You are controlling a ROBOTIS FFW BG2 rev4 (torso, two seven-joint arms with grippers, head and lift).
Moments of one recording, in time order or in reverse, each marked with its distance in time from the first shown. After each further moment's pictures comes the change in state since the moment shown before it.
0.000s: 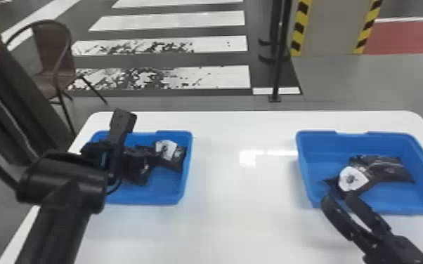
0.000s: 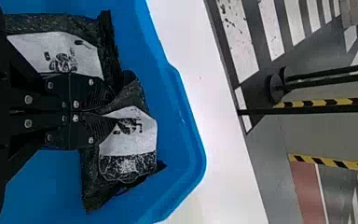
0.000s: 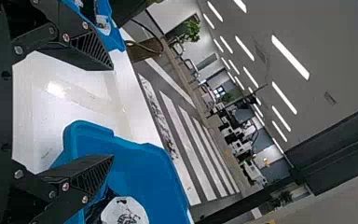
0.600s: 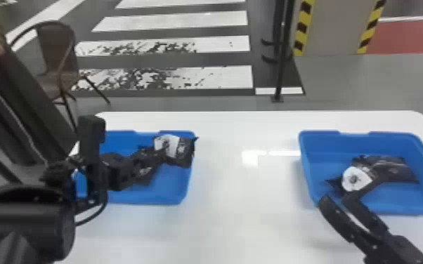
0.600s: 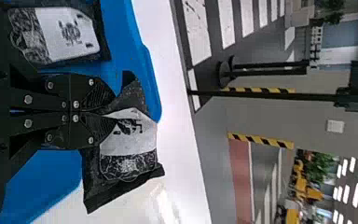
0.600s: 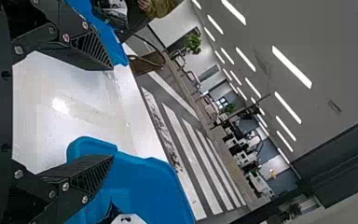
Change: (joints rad) left arm 0.294 -0.005 0.149 -0.433 0.248 0.002 -0.052; right arm -0.007 -0.004 0.003 -0.009 -0.021 0.040 0.049
